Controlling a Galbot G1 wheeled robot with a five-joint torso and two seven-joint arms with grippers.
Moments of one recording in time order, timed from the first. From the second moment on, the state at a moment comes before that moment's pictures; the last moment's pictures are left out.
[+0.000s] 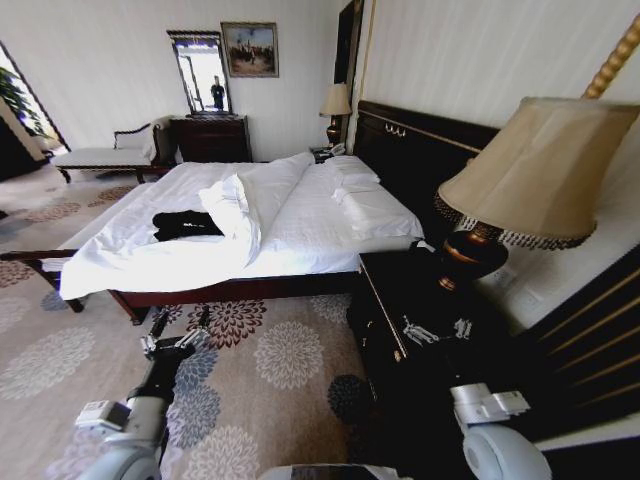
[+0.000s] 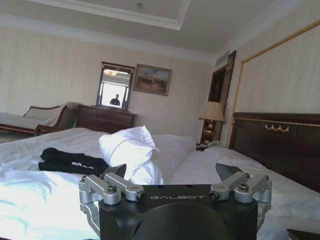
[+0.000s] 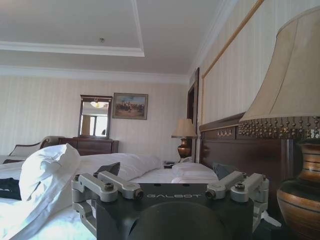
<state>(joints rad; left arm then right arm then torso) 1.85 -1.46 -0.79 -2.47 -0.44 0.10 0.03 -1.77 1.35 0.76 2.27 0.29 0.17 -0.12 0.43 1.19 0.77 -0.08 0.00</state>
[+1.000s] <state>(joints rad) 1.88 -1.45 -0.81 -2.49 -0.44 0.07 0.04 -1.77 1.35 0.75 2.27 0.33 0.18 -0.12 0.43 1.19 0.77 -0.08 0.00</state>
